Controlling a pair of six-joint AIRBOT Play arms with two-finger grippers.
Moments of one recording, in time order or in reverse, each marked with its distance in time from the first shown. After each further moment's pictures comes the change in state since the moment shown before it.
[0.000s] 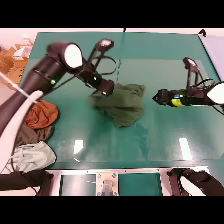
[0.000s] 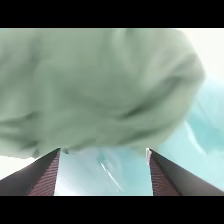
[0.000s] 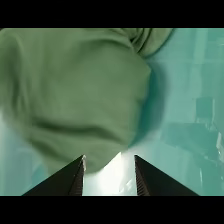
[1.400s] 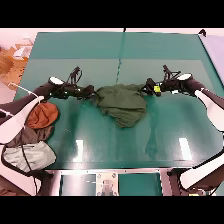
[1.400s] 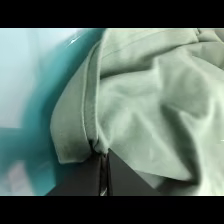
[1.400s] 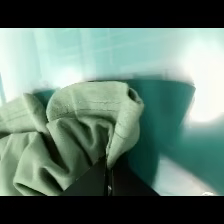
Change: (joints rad) left arm 0.381 -0.254 -0.377 -0.853 0.385 0.468; right arm -0.198 -0.897 0.385 0.639 -0.121 -0.491
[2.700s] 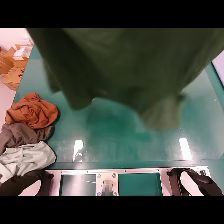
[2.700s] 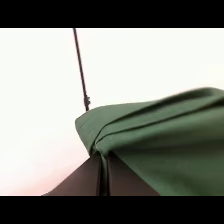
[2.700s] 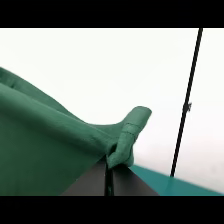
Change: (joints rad) left arm 0.036 0.649 0.880 0.672 -0.063 -0.248; right arm -0.186 0.974 0.615 -0.149 0.251 0.018
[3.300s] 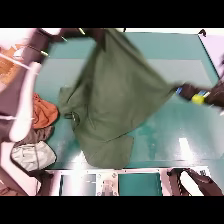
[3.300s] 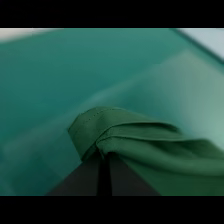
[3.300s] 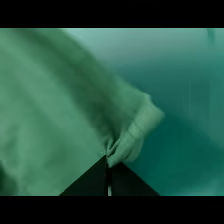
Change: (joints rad) left arm -0.182 -0.755 -0.061 -0.335 0.146 0.280; right arm -0.002 0.002 -1.200 -0.010 -0.225 0.016
